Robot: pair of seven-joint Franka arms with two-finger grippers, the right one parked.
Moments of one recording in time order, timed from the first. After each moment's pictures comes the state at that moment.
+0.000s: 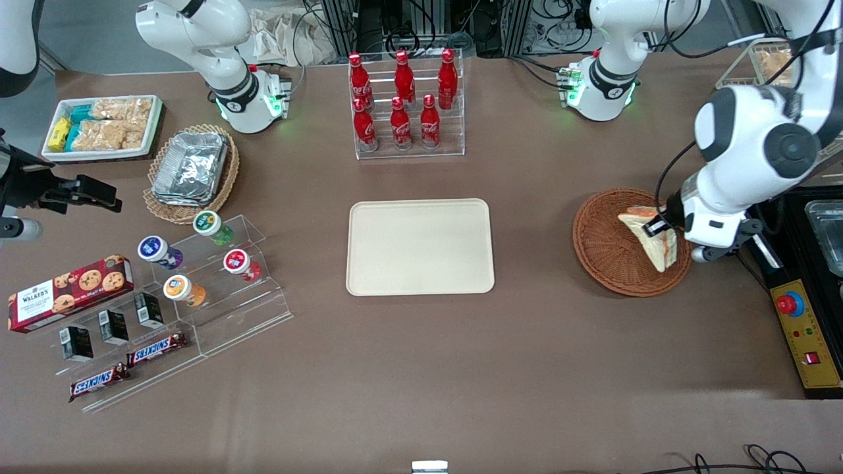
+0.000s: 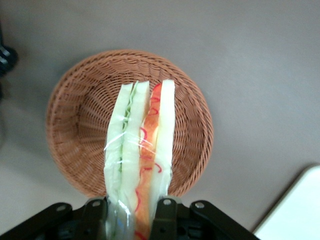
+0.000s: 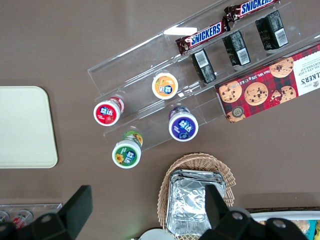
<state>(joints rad) -0.02 0.00 -0.06 -2.04 -0.01 1.92 -0.52</state>
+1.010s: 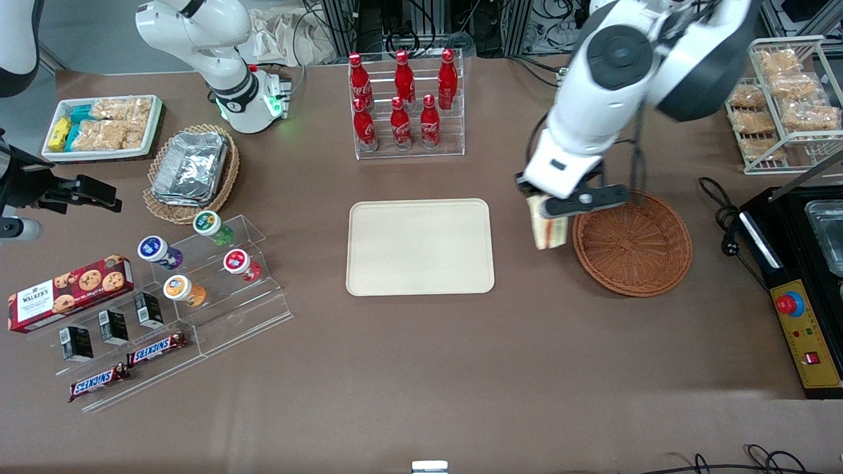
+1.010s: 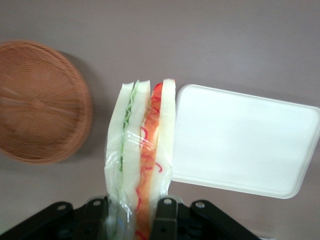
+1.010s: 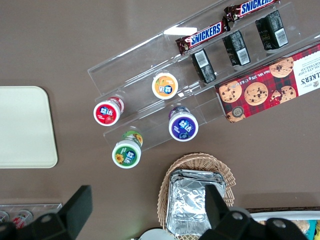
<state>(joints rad) -0.10 0.17 -0.53 -1.65 0.05 1.76 -0.83</state>
